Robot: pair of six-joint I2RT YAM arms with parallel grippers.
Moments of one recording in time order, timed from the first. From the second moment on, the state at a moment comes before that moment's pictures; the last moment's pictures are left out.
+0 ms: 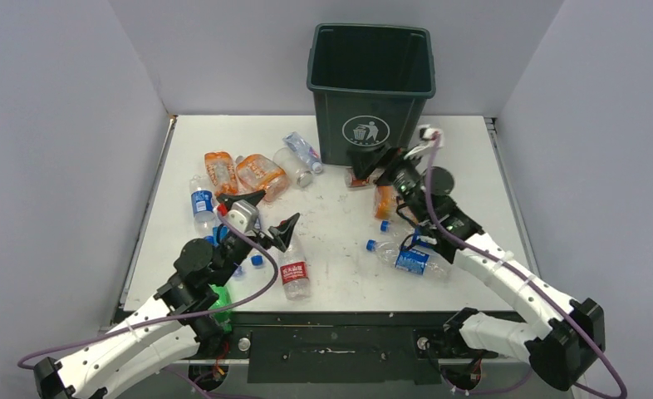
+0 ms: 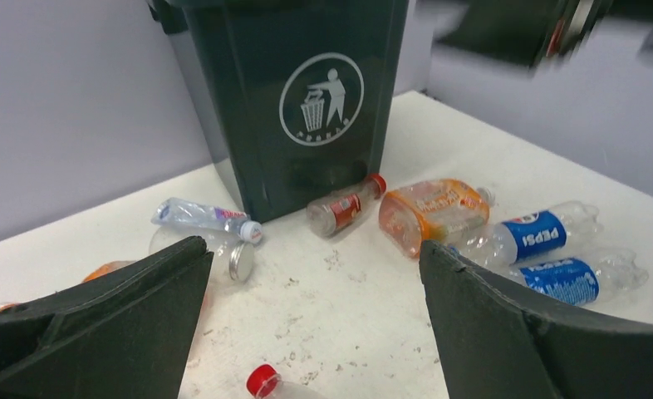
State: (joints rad) left arm -0.84 0.61 0.51 0.26 -0.21 0.03; right arm 0.60 1.11 0.98 0.30 0.13 0.54
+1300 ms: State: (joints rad) left arm -0.84 0.55 0.50 0.29 -0.26 0.09; right arm 1.02 1.76 0.93 0.13 -0.11 0.57
